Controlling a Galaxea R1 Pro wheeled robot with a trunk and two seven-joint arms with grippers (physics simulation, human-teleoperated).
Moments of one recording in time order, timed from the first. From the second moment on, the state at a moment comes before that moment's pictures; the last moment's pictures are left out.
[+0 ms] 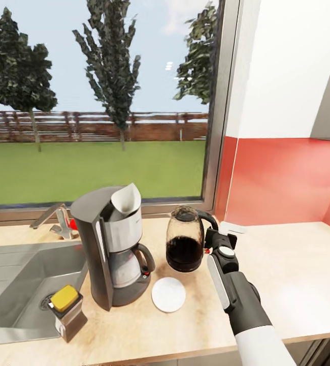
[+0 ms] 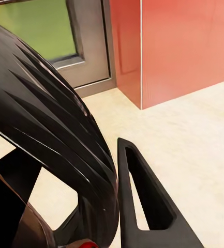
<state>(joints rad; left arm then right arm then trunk) 0.08 0.09 -0.02 -0.06 0.07 0.04 0.18 -0.56 0.17 0.08 -1.26 -0.10 0.41 -0.51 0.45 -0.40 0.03</state>
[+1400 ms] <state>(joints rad) 0.08 0.10 -0.02 -0.06 0.07 0.04 0.18 -0.56 0.17 0.08 -1.24 -0.10 0.41 -0.51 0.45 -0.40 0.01</state>
